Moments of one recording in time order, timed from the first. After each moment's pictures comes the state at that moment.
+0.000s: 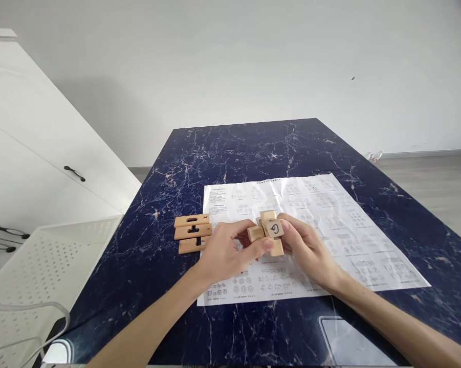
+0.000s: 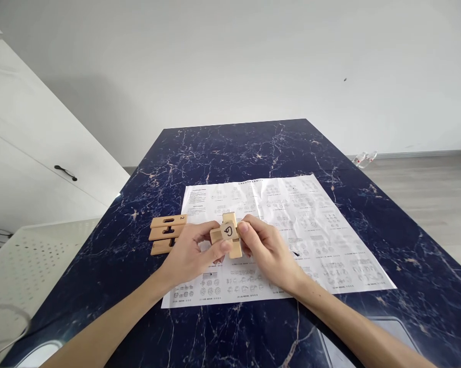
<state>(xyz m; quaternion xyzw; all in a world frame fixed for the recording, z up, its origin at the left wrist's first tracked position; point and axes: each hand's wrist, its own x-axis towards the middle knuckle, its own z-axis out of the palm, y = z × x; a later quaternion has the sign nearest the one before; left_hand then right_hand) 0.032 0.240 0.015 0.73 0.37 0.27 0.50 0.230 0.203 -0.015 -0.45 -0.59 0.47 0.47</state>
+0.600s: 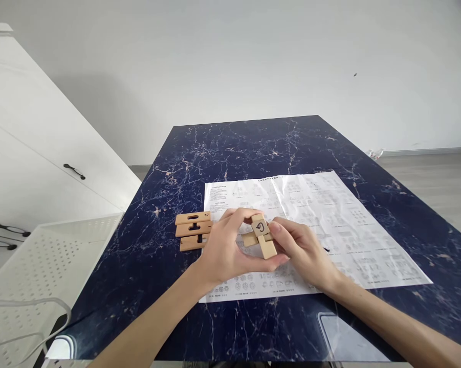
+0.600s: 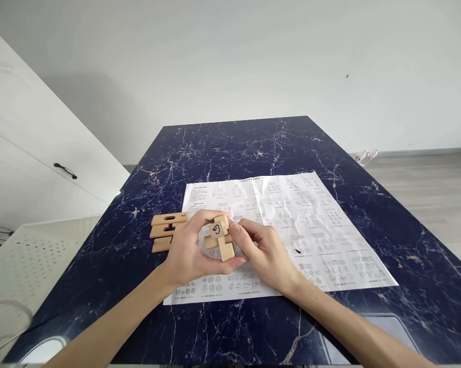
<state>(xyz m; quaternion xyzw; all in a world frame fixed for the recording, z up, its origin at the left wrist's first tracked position) 0.033 0.237 0.007 0.81 0.35 0.38 0.28 0.219 0.197 -0.008 -0.49 -0.61 0.43 0.45</state>
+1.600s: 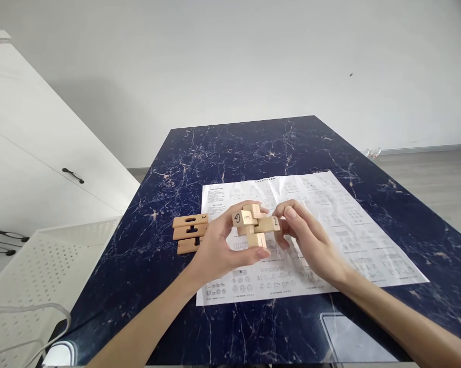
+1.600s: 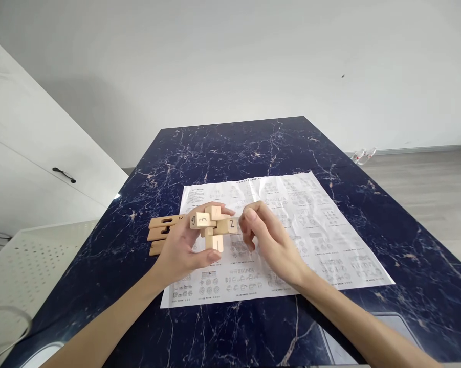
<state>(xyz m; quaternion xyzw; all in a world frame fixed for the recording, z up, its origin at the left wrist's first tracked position) 0.025 0.247 0.011 0.73 0.25 0.39 0.51 0.236 0.204 -0.004 -0.43 -0.54 0.51 0.52</state>
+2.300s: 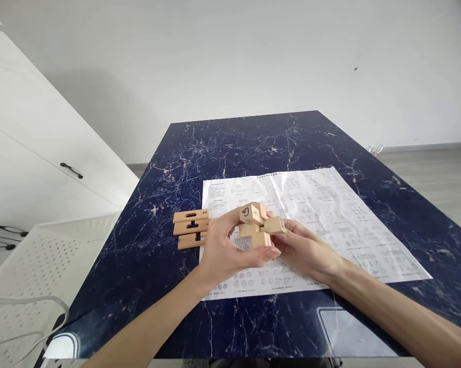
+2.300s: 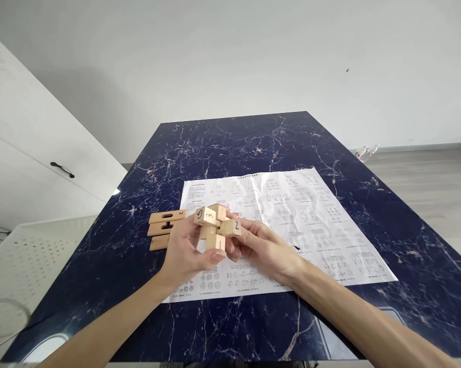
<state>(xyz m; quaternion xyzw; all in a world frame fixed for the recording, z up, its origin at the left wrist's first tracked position) 0.039 0.236 0.004 0.68 0.27 0.46 0.50 0.225 0.205 -0.023 -0.26 -0.39 0.75 0.45</state>
